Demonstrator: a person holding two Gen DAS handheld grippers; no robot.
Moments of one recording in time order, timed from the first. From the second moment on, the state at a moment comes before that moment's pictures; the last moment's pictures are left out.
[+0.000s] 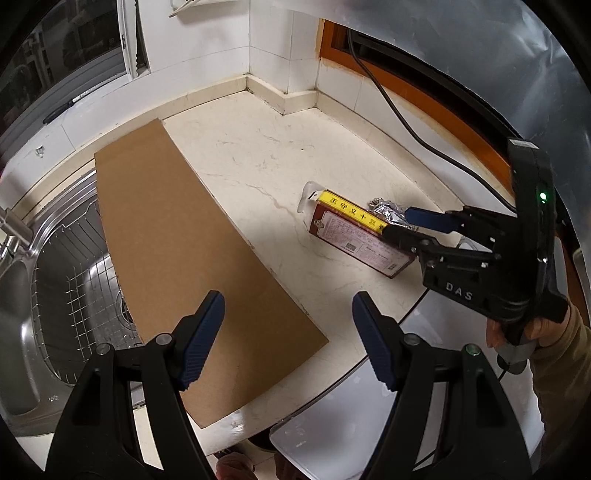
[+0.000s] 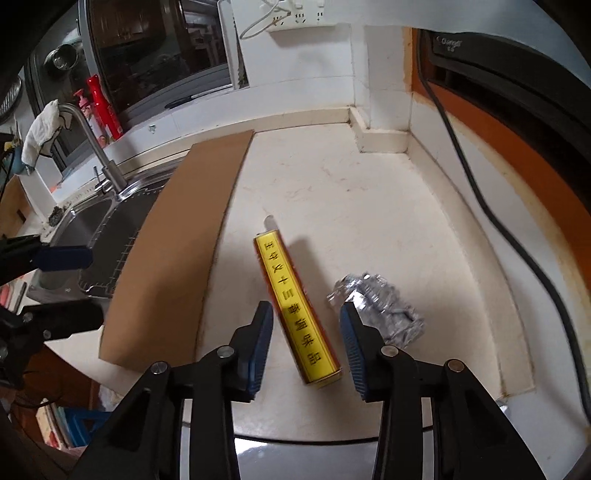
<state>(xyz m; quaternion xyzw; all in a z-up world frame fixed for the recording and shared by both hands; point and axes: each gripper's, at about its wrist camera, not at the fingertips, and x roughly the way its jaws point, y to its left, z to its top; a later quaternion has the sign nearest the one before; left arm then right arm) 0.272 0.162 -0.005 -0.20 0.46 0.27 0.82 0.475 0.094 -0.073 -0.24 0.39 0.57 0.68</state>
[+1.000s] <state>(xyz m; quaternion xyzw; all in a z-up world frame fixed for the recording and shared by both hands) 0.343 0.129 -0.012 -0.20 0.46 0.20 0.84 0.449 -0.012 -0.039 -0.17 0.38 0.45 0.79</state>
